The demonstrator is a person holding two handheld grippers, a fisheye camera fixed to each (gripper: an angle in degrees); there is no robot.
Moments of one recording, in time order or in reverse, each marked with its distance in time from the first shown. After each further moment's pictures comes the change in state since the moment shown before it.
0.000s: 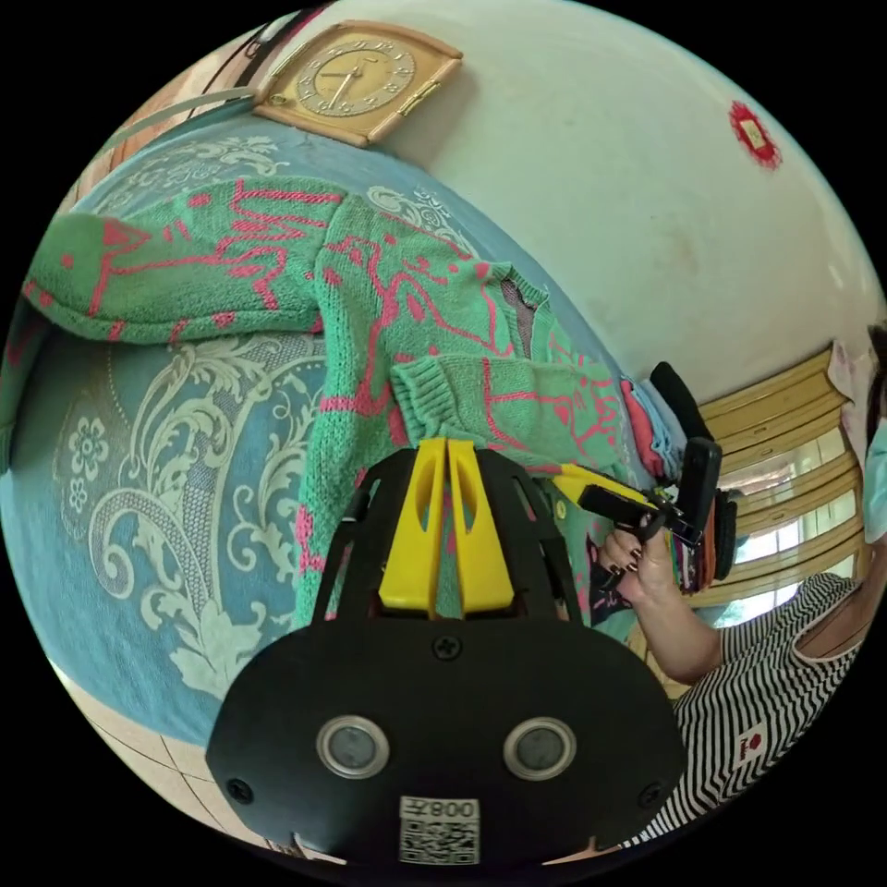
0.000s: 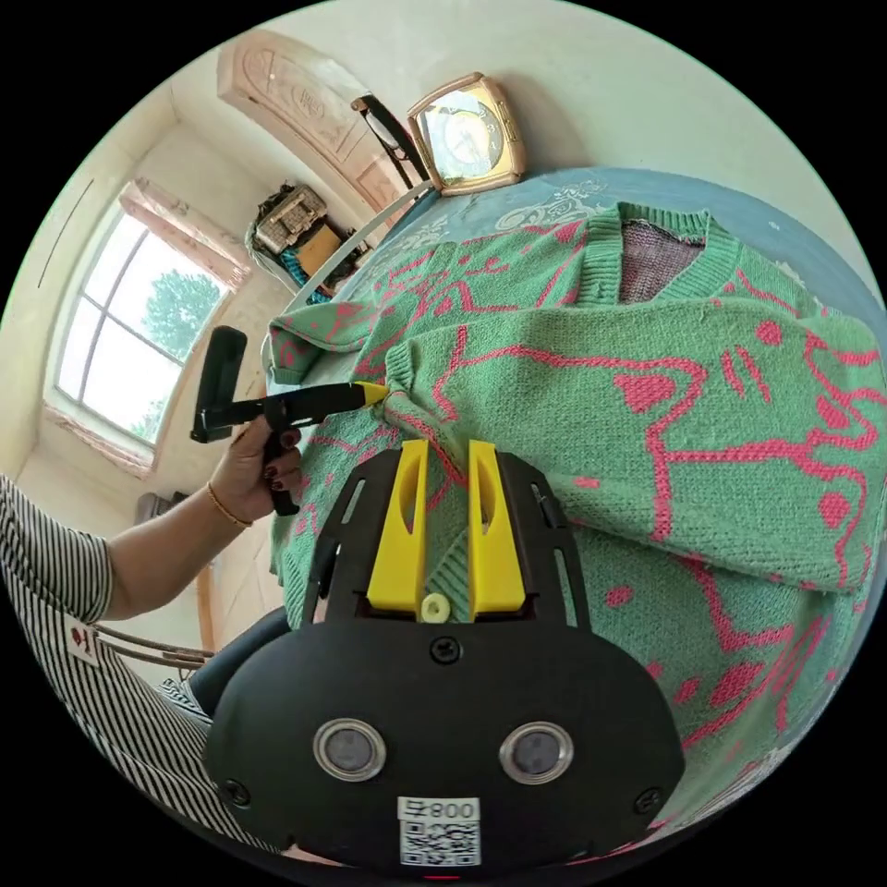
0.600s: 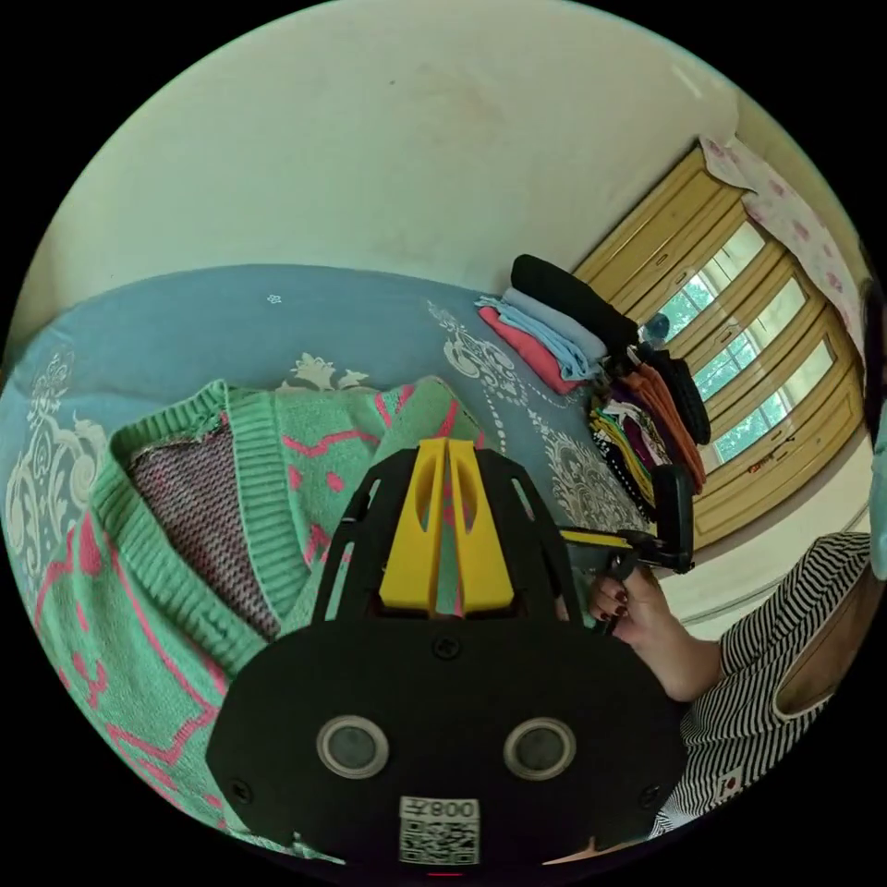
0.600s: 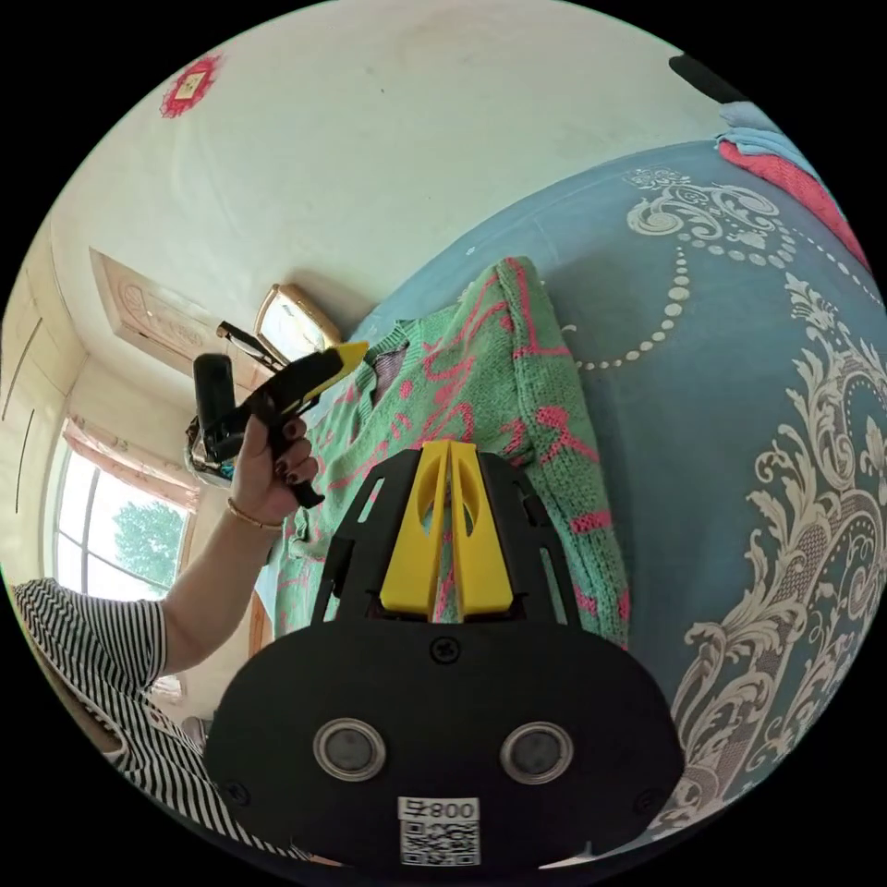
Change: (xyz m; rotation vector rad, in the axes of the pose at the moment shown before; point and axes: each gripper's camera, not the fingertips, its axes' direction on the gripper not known) left arm 0.342 -0.149 0.237 -0.177 0.229 0.636; right arm 0.234 0.170 -0.163 0.434 0.036 0.535
